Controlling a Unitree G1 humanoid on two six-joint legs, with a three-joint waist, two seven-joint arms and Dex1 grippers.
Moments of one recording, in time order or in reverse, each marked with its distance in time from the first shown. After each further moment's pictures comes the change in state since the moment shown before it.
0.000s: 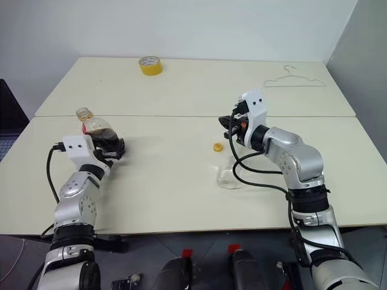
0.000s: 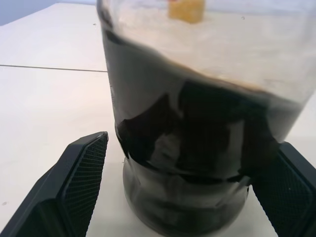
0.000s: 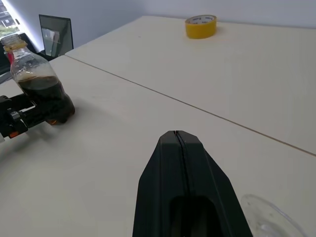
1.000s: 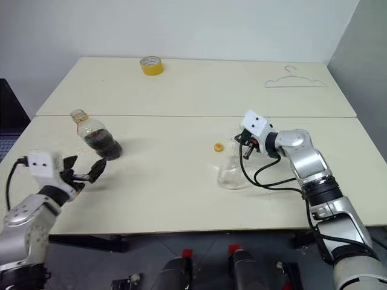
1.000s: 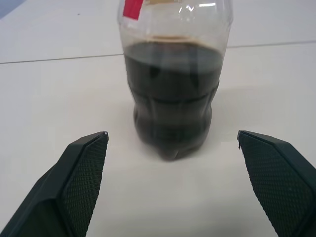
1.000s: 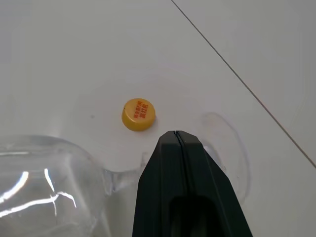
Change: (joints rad) left arm 0.426 0.231 0.147 -0.467 -0.194 0.288 -0.263; right arm -0.047 -0.243 0.233 0.306 -0.383 -0.434 0.382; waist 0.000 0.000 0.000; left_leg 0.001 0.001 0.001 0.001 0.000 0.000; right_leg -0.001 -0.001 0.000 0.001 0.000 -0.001
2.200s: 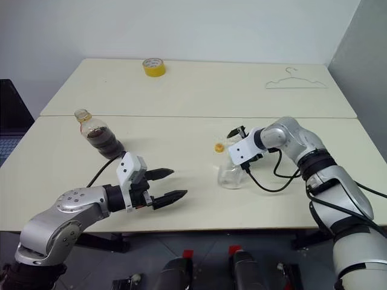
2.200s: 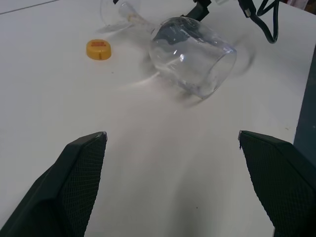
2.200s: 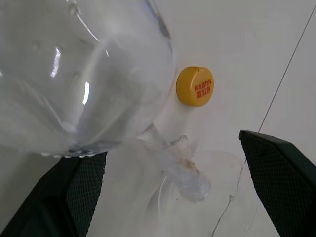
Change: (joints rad) left arm -0.141 0.060 -0.467 -0.385 -0.139 0.302 -0.239; right arm -0.290 0.008 0.313 0.536 -0.600 -0.979 0.000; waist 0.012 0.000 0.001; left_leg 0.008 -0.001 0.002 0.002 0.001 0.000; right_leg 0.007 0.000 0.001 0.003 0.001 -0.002
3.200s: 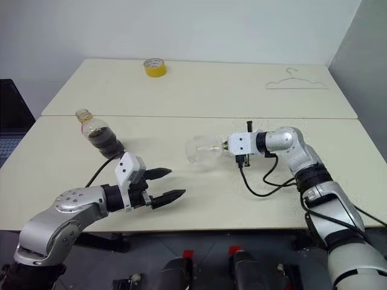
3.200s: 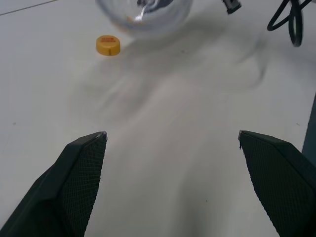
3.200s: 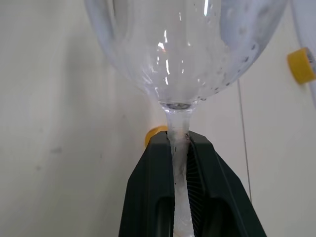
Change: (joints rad) left arm 0.009 0.008 0.018 0.007 0.031 0.000 -0.018; right arm 0.206 0.056 -0.275 -0.229 0.424 0.284 0.134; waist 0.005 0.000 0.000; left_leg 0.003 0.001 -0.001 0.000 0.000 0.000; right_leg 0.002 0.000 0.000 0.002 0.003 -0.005
